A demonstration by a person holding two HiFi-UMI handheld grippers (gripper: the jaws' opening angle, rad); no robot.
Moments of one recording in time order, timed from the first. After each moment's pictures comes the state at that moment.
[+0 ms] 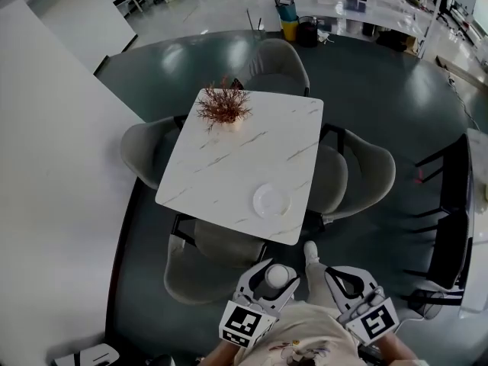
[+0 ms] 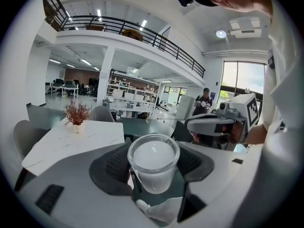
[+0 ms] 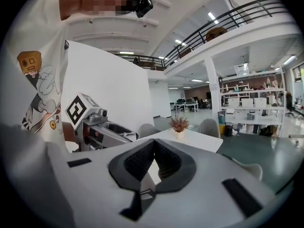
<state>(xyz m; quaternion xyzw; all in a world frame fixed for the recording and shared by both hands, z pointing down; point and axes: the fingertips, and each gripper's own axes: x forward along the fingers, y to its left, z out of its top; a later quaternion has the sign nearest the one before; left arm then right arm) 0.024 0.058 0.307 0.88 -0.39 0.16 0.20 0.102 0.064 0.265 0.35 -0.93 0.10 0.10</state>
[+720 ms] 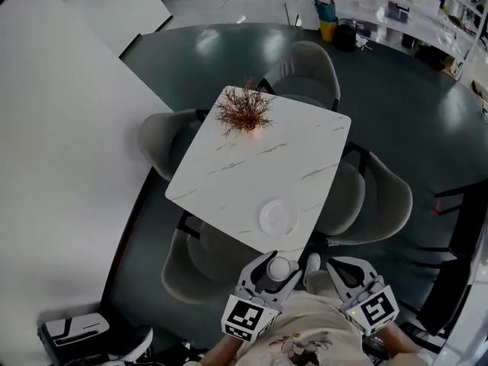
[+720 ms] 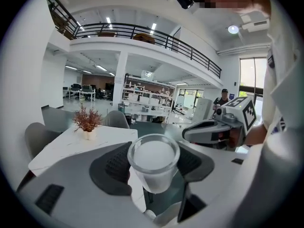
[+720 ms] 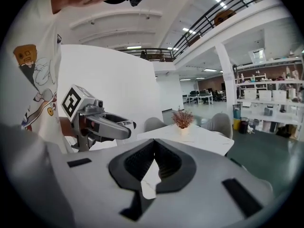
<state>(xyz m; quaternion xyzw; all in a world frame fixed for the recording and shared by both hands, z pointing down) 0.037 -0.050 0.304 0.84 -0.48 0.14 0.20 0.124 -0.062 0.299 0.27 -0.95 0.12 0.14</state>
